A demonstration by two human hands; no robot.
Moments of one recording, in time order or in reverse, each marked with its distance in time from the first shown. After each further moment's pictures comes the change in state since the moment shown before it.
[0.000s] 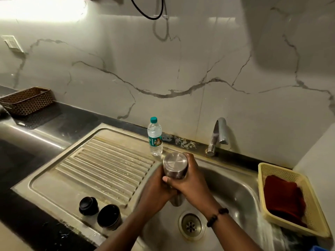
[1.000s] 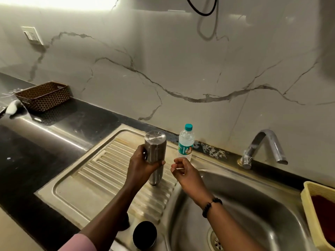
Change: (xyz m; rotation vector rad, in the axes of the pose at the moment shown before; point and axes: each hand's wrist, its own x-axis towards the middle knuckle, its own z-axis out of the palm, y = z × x) left_hand 0.087 -0.080 -0.159 0.141 0.278 -0.095; right_hand 0.092 -0.009 0.125 0.046 -0.113 0.153
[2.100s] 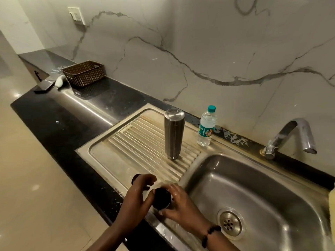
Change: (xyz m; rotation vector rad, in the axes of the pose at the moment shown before) left_hand -0.184 -0.020 -0.048 0.044 -0.076 -0.005; right_hand -0.107 0.060 0.056 -0.318 -0.465 -0.334
